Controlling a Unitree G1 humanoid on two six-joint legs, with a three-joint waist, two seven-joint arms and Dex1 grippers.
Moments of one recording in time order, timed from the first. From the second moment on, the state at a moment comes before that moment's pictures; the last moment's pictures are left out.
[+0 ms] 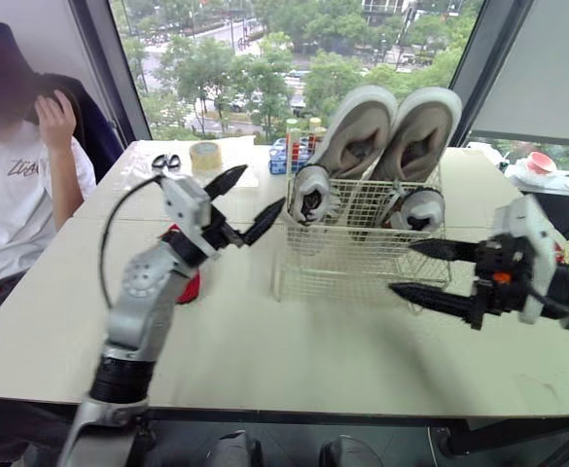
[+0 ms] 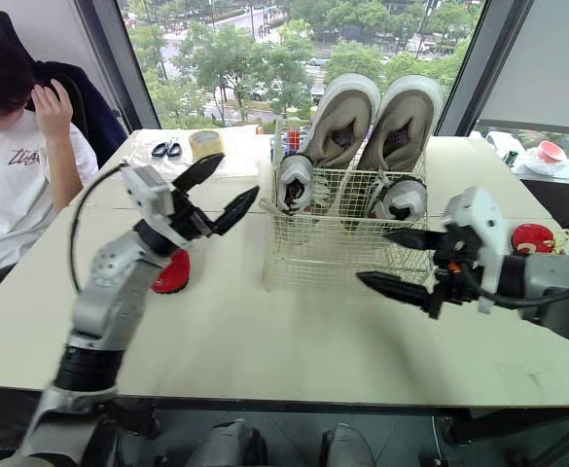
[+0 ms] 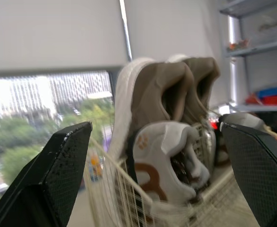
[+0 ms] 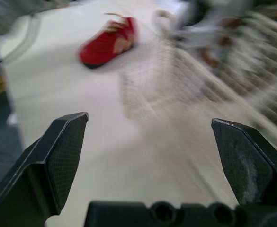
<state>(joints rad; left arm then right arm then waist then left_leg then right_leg) -0.42 0.43 0.03 -0.22 -0.58 0.19 -0.64 -0.10 -1.08 -0.54 -0.57 1.08 0.97 0.71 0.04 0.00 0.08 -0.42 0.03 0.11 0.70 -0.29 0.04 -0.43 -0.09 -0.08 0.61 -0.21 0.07</state>
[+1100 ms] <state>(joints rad) -0.29 0.71 -0.03 -0.45 -0.86 0.71 -1.01 -0.71 -0.95 -0.20 1.01 0.15 0.42 0.40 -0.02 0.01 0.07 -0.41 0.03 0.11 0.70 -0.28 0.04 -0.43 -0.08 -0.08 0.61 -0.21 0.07</state>
